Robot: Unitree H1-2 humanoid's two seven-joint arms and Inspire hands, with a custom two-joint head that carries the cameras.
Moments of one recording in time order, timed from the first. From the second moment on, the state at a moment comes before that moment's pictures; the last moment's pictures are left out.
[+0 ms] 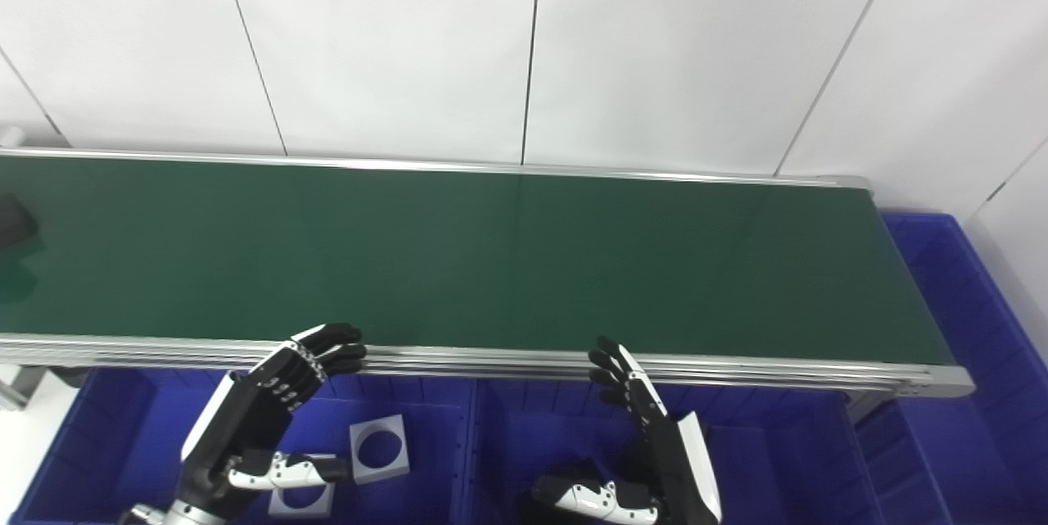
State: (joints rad) left arm 0.21 0.08 -0.04 0.02 -0.19 -0.43 -0.41; right arm 0.30 -0.12 0.17 -0.21 -0.22 -0.24 -0.01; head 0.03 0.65
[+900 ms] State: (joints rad) left arm 0.22 0.01 -0.08 0.05 -0.06 -0.43 -0.35; right arm 0.29 -0.19 0.13 -0.17 -0.15 -0.31 0.03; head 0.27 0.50
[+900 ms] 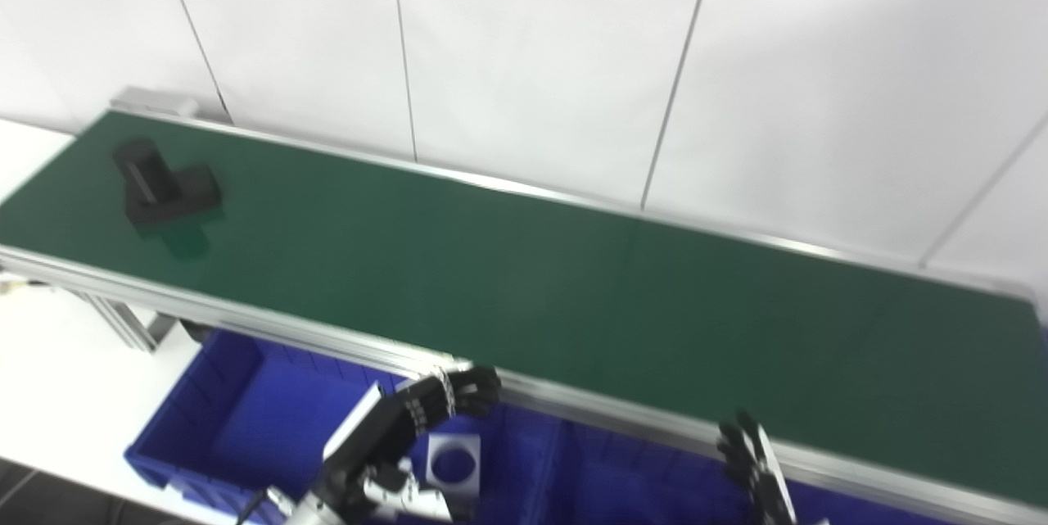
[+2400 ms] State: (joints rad) left arm 0.20 0.00 -0.04 0.14 -0.06 -0.43 -0.38; right arm 0.27 -0.15 0.12 -0.11 -0.18 -0.35 0.03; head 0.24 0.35
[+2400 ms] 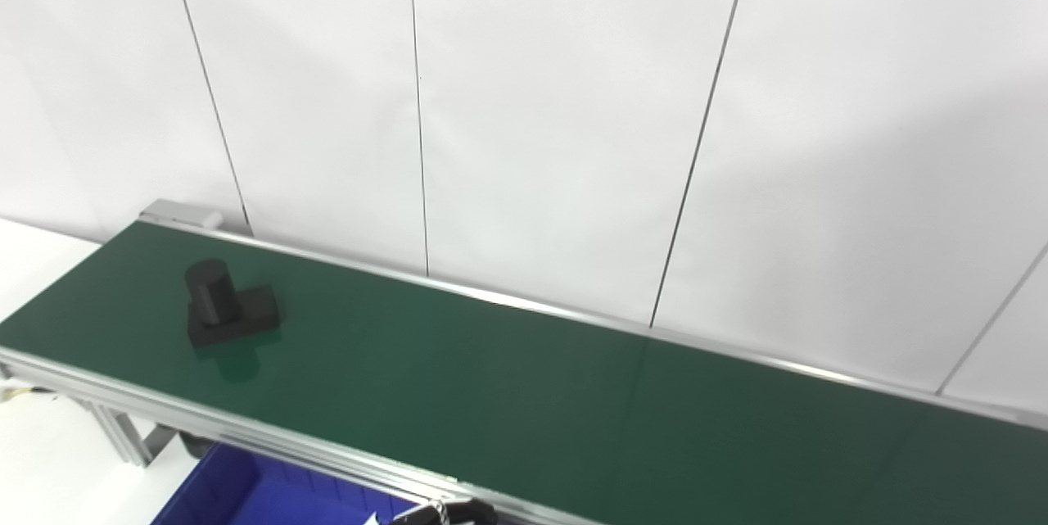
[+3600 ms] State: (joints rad) left arm 0.19 -0.01 -0.04 0.15 -0.06 -0.43 -0.37; right arm 0.06 -0.12 0.04 -0.29 -0.19 -0.16 0.02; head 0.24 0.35
